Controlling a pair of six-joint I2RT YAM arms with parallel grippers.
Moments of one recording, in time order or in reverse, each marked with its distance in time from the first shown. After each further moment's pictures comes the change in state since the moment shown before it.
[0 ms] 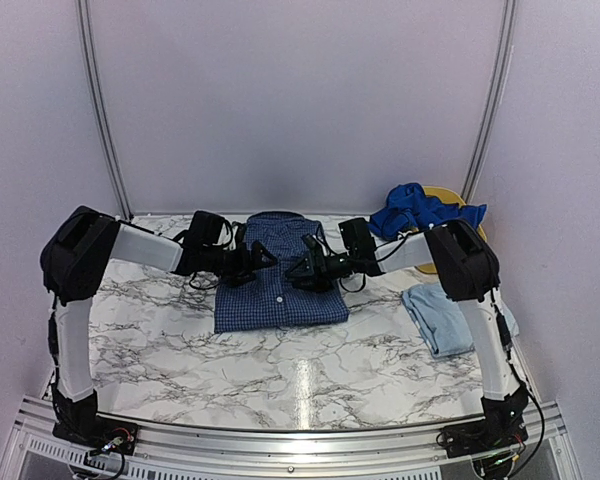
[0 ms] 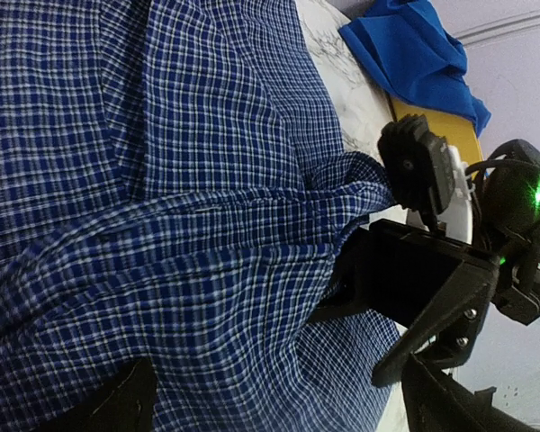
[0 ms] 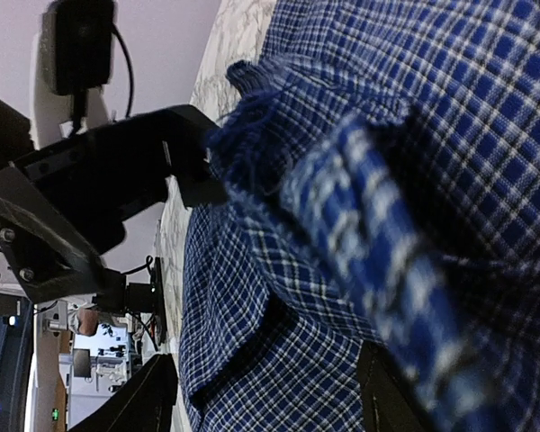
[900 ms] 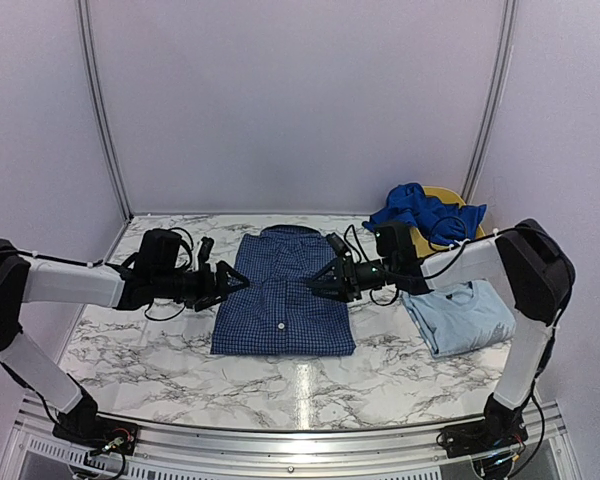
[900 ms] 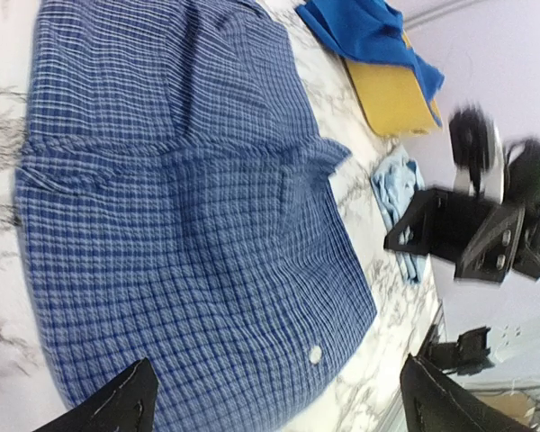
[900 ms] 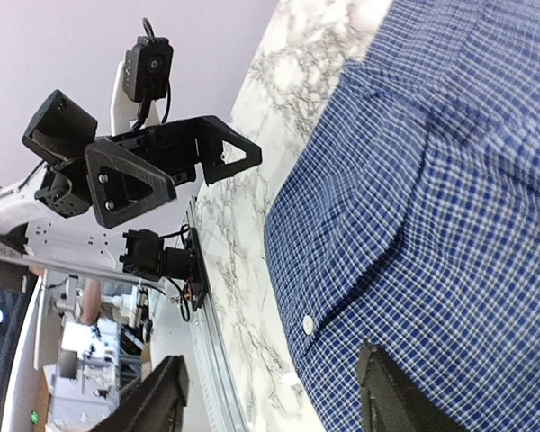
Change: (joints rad) left arm -0.024 -0.489 -0.494 0.077 -0.011 -0.062; right arm 0.047 -0.510 -0.568 0.203 0.056 0.085
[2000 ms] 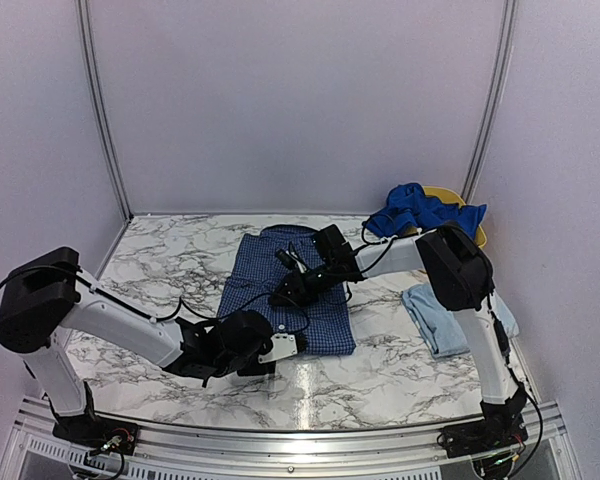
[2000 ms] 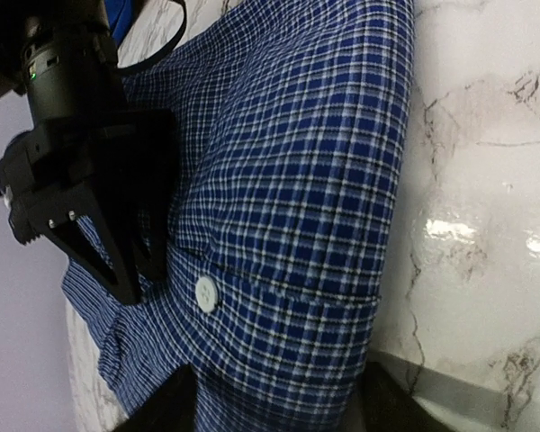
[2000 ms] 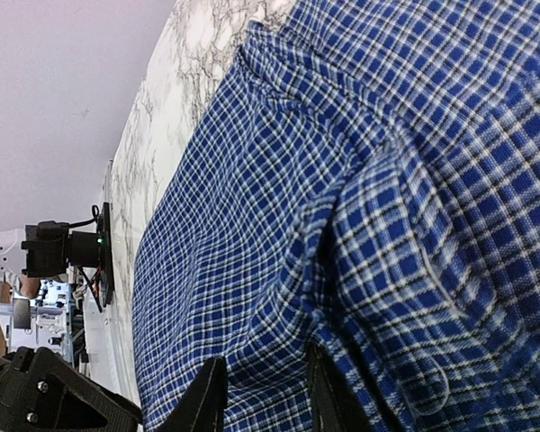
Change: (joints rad) left arm -0.647 0.203 0.063 -0.079 -0.949 1.343; right arm 0.101 0.512 0.645 -0.439 0.059 -0.325
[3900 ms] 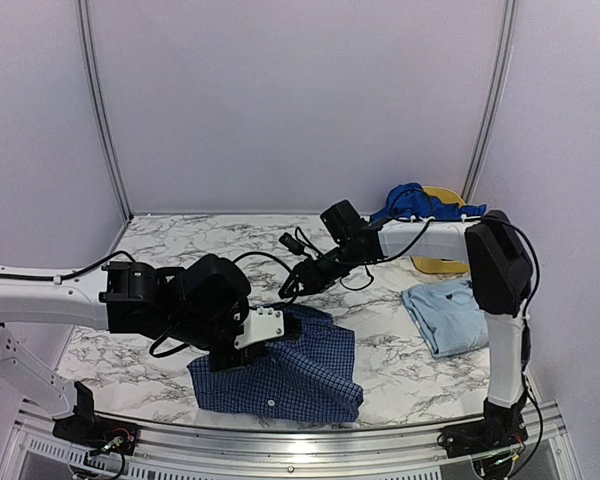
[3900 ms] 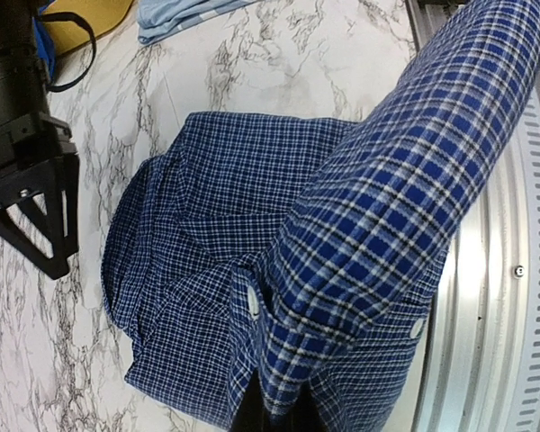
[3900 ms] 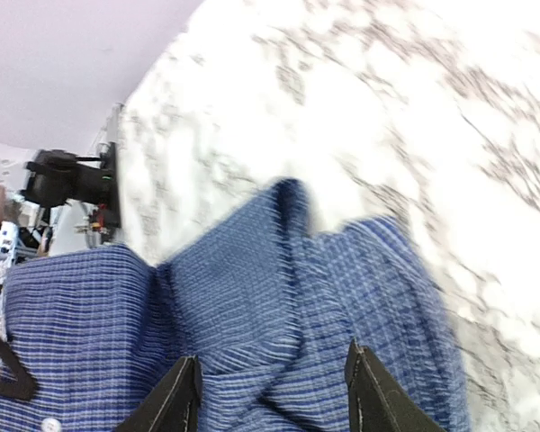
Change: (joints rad) left arm -0.070 -0.369 0.291 -0.760 0.385 -0.232; right arm 0.034 -0.306 -0.073 -0.322 0.063 -0.295
